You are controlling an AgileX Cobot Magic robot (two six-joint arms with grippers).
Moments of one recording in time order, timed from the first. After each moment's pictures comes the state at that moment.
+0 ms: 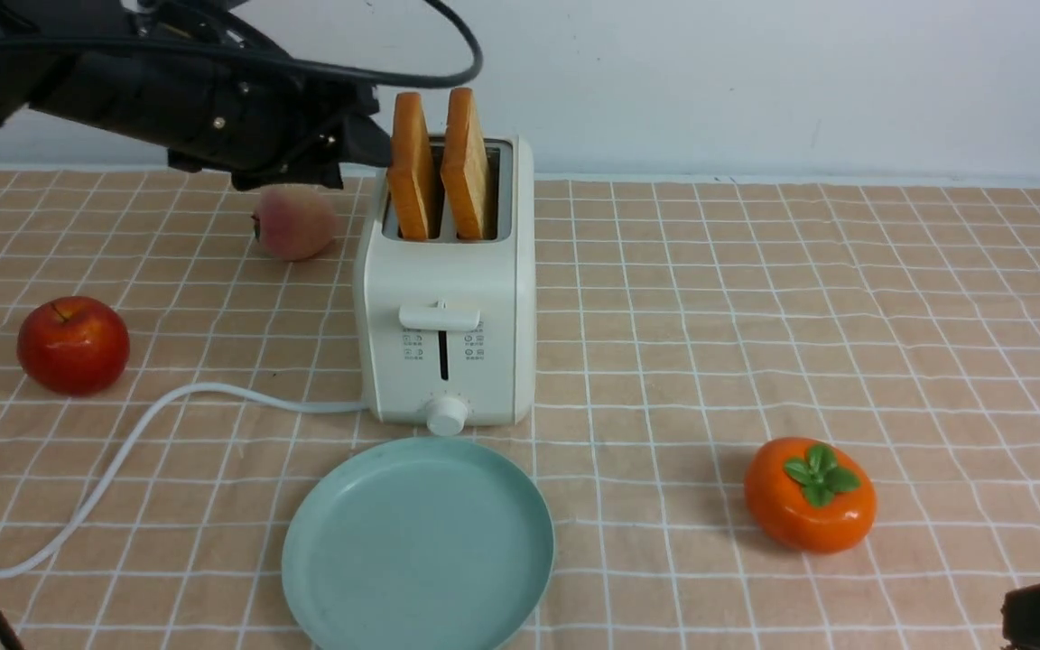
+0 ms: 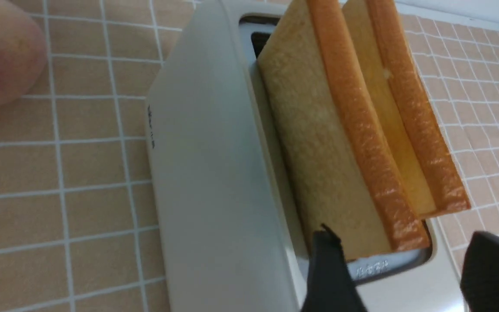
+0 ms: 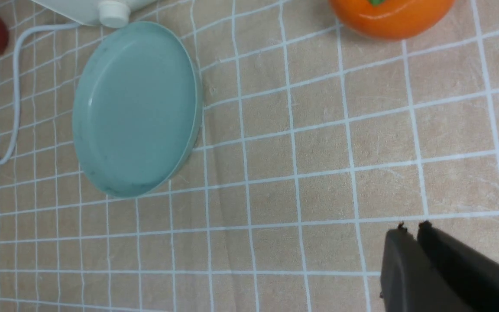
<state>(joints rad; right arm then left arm) 0.00 0.80 -0.62 0.62 0.92 -0.03 -0.15 1.76 -1.54 -0.70 0.60 0.25</state>
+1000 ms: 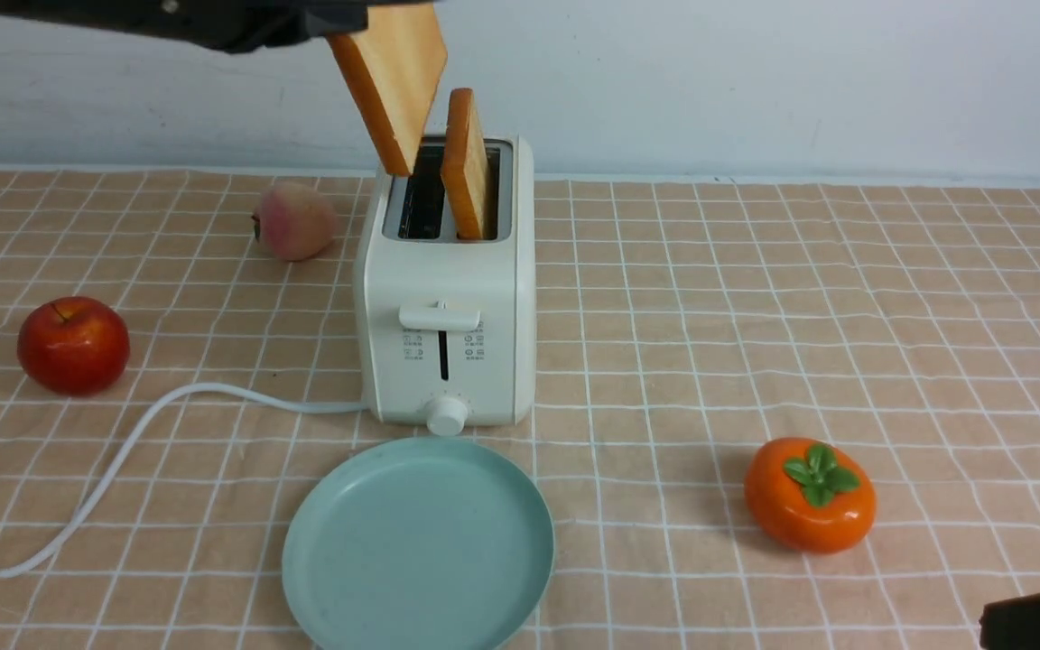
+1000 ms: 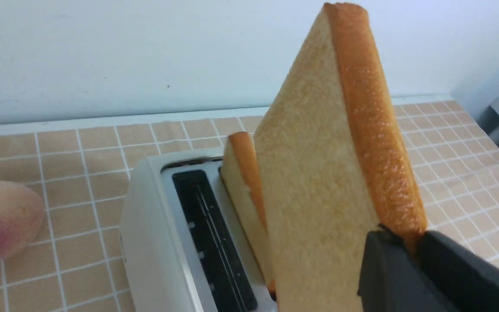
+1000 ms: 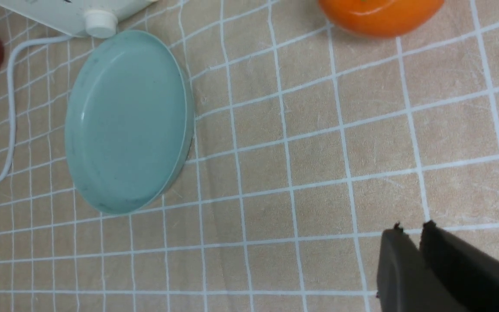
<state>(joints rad) 0.00 0.80 -0.54 0.67 0.81 -0.08 -0.19 1.48 -1.54 -0.61 0.62 0.29</state>
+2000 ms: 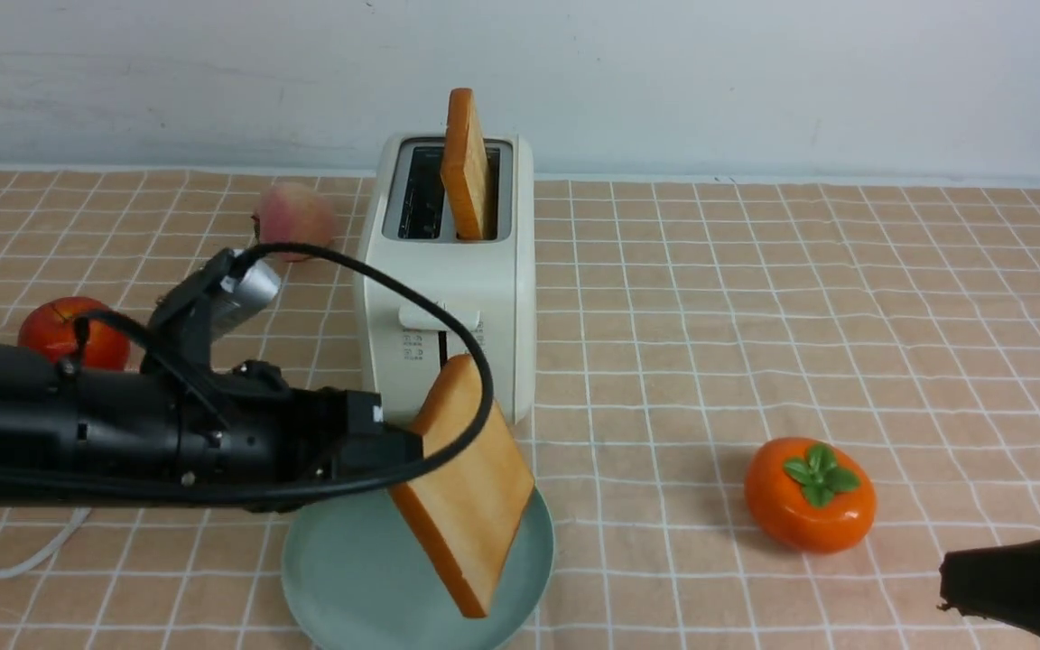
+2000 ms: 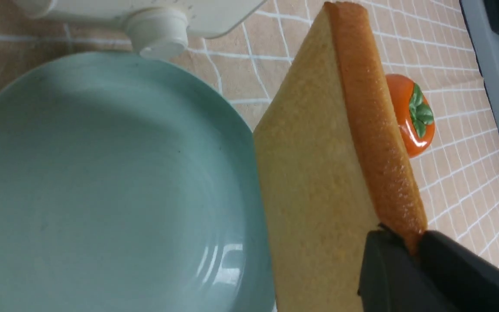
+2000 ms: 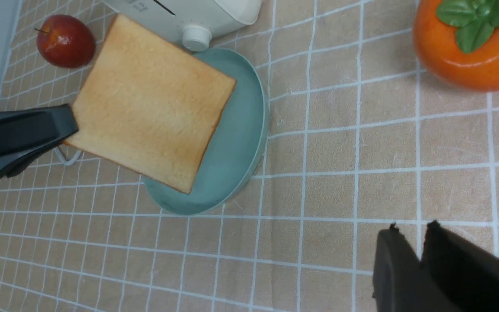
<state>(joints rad) 0.00 0.80 -0.54 0.88 0.78 -0.34 -0.19 1.40 -0.72 -1.36 0.61 0.84</state>
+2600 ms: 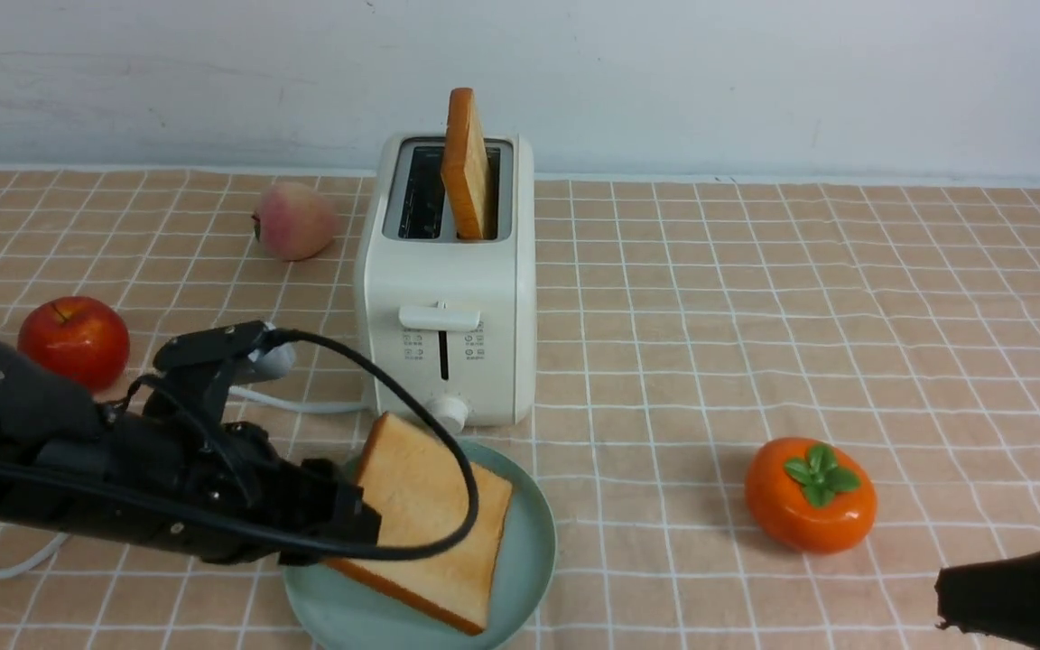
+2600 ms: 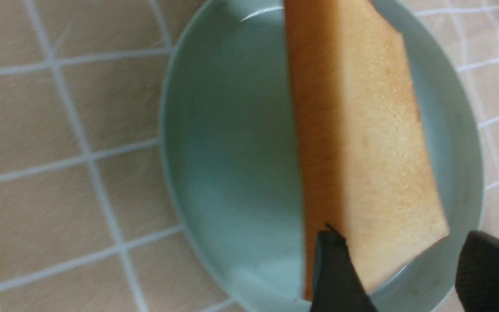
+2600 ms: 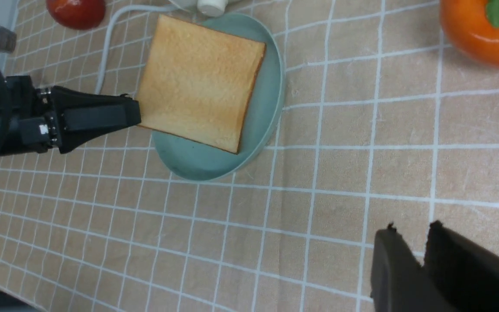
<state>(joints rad) 0.00 0.80 -0.61 0.85 0.89 -0.38 -0.19 1.45 -0.72 -0.86 0.51 0.58</state>
